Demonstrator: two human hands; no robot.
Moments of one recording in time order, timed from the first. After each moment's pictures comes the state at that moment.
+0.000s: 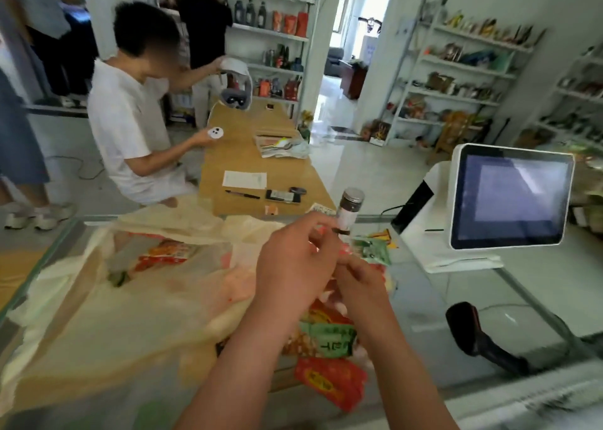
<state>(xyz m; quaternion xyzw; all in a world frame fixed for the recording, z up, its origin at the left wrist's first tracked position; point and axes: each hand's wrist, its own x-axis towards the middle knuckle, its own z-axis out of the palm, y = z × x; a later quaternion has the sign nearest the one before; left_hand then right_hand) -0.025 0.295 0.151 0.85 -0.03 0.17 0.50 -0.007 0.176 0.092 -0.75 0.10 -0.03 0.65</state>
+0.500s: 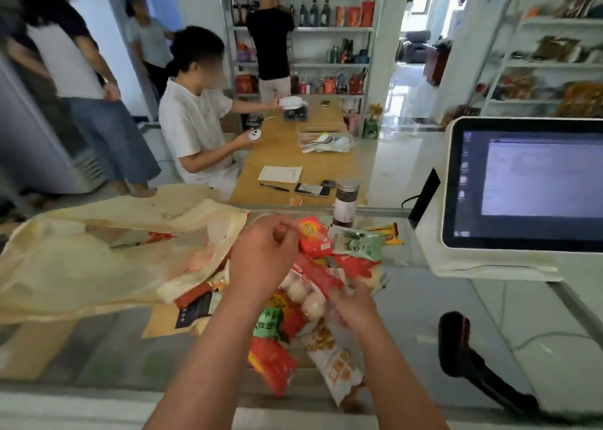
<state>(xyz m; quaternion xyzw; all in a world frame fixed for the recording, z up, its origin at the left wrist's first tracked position) -0.007 0.175 0.125 0.88 0.14 0.20 0.40 0.046 0.033 0.005 -0.76 0.12 0.18 0.61</state>
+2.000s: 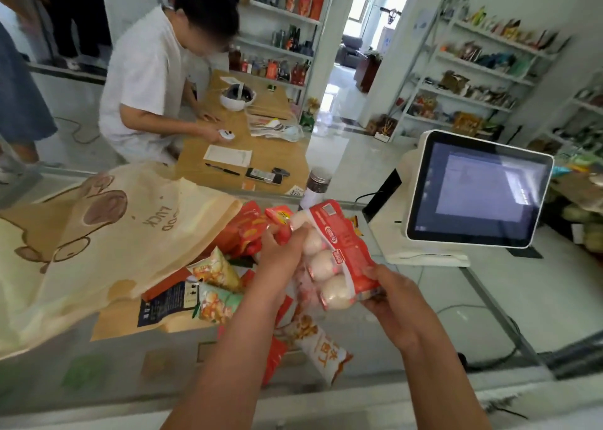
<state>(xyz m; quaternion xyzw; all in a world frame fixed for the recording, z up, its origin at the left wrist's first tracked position) 0.021 0.179 0.067 0.60 0.20 -0.05 0.77 -0.021 0.011 0.102 -0.64 0.13 0.10 0.75</state>
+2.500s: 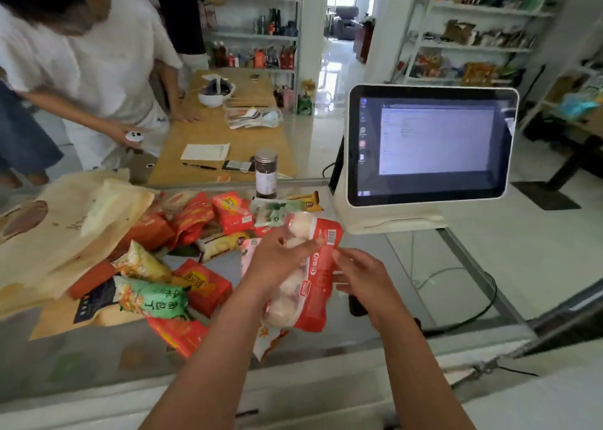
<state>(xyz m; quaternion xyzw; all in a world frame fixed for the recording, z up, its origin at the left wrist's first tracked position) 0.021 0.044 0.056 0.75 0.12 -0.04 0.65 -0.001 -0.113 0.061 -0.77 0.08 0.10 0.63</state>
